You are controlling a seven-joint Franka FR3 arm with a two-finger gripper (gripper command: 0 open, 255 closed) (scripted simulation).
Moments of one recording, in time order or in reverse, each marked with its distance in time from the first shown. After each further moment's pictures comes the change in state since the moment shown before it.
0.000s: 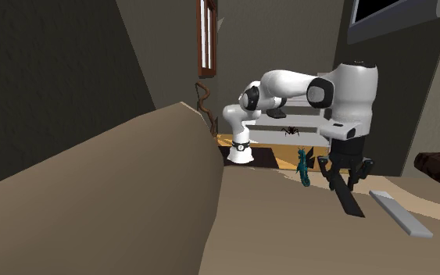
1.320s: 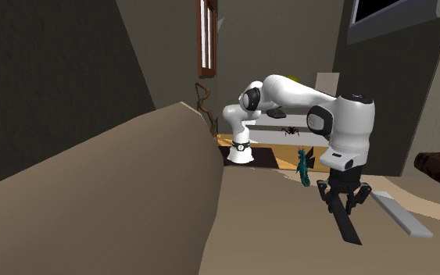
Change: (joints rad) arm 0.008 0.001 0.000 -0.204 0.000 0.199 0.007
